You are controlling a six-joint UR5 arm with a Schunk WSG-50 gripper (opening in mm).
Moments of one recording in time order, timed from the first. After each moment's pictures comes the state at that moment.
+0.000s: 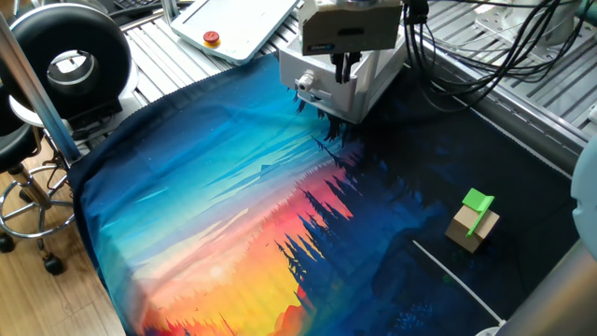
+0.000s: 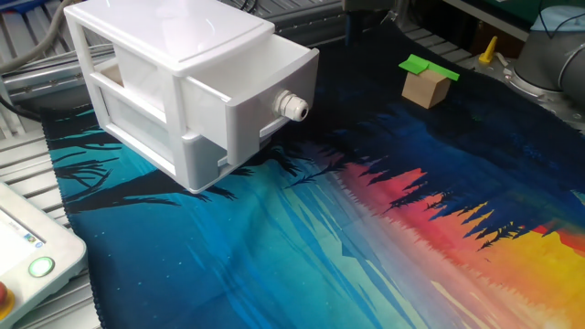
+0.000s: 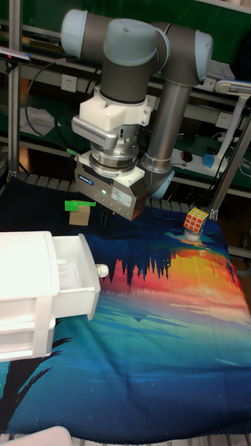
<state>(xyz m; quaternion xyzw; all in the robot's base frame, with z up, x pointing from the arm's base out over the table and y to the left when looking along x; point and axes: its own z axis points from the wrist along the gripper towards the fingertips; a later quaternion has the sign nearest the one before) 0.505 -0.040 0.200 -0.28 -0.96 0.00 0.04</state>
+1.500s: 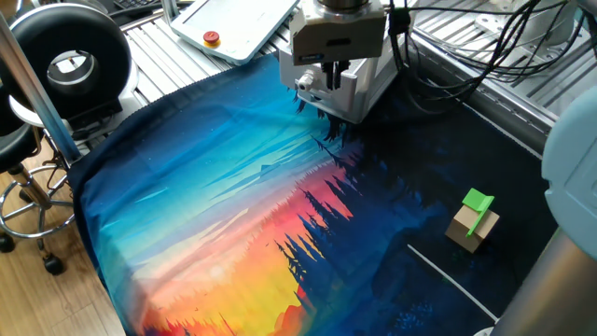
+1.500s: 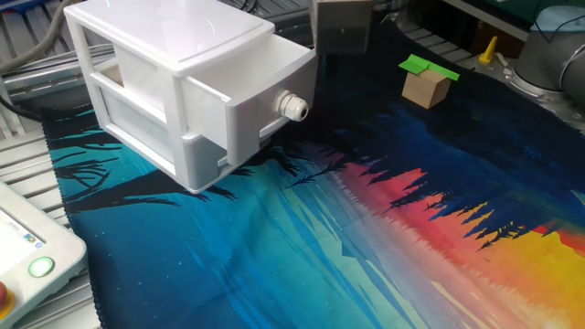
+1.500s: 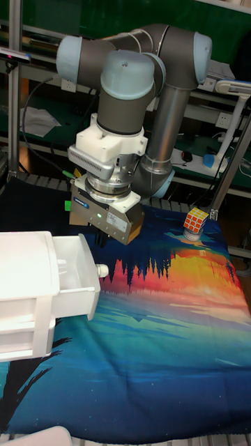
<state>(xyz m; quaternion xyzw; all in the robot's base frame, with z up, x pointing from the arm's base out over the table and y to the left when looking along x) 0.536 -0.039 0.160 -0.29 -0.96 0.00 0.04</state>
